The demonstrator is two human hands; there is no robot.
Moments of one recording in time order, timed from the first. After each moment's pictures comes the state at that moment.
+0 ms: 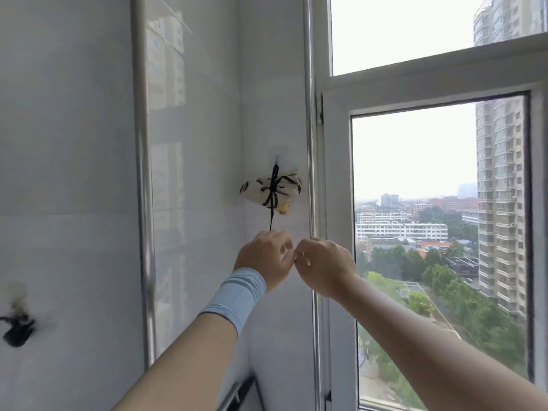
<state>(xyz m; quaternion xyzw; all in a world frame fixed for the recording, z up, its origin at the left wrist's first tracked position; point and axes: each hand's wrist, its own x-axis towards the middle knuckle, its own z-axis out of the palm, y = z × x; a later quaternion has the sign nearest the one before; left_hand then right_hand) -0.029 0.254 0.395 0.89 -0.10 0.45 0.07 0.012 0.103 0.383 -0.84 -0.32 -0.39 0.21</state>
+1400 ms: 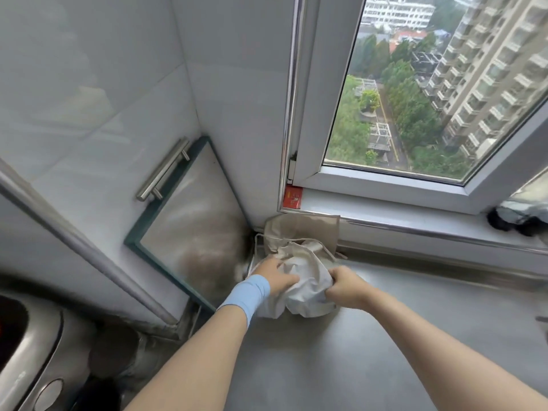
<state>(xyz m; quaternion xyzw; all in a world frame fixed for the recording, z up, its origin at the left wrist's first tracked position) -0.054 0.193 -0.090 0.87 0.13 -0.26 0.40 -0.042 -0.010 -0.088 -0.90 -0.06 0.31 0.31</state>
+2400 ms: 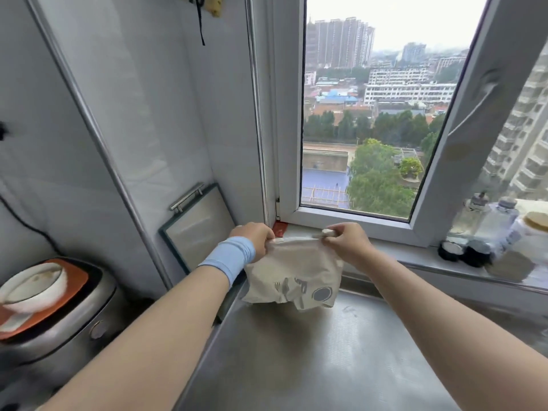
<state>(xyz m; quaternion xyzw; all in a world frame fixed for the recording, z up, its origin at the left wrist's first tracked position) -0.149 0.098 0.129 1.00 0.04 -0.04 0.03 -0.071 -0.121 0.083 -0.88 -0.08 0.03 0.47</state>
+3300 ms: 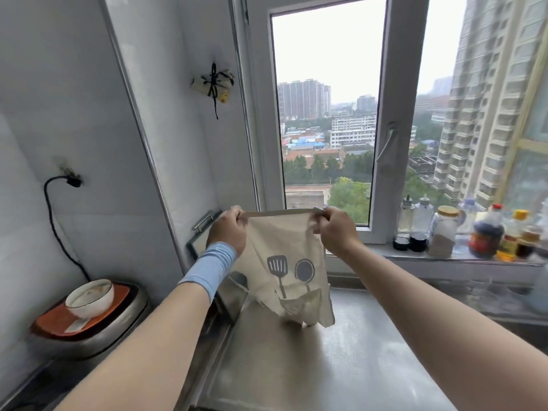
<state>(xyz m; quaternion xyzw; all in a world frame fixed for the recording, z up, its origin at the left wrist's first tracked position) -0.356 0.086 0.229 0.91 0.09 0.26 0.31 -0.298 -0.136 0.205 -0.84 -0.10 -0.14 0.51</state>
